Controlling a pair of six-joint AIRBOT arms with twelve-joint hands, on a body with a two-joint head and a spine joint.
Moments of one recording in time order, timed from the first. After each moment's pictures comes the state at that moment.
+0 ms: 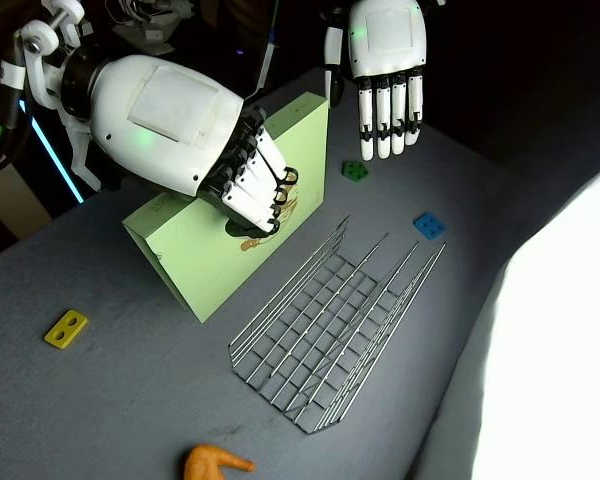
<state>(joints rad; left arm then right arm) -0.04 -0.58 1.01 3.00 -0.82 -1.42 -0.01 -1.18 0.71 1.60 0.71 -2.41</state>
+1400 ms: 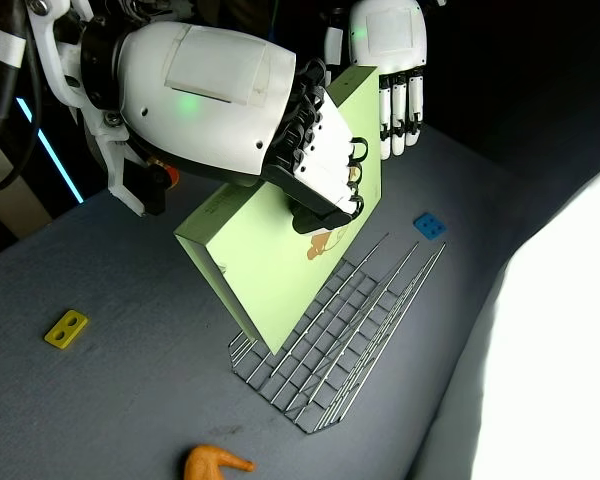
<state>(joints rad) -0.04 -0.58 1.01 3.00 -0.82 -1.42 -0.01 -1.23 0.90 1.33 0.54 -2.23</state>
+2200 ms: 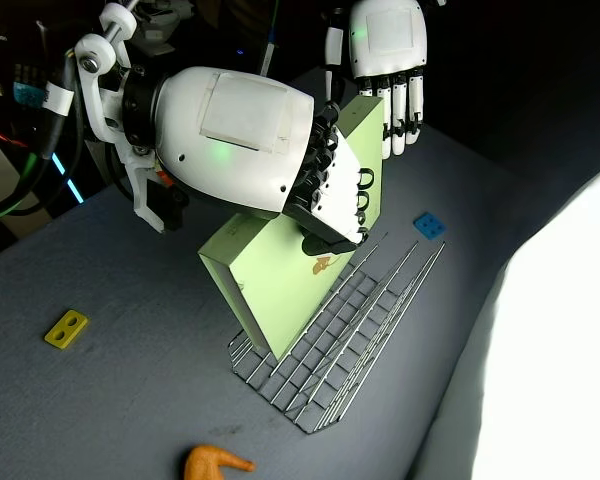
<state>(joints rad) -0.04 -0.58 1.01 3.00 -0.82 -1.42 -0.05 -1.29 0.98 1.29 0.53 -2.17</state>
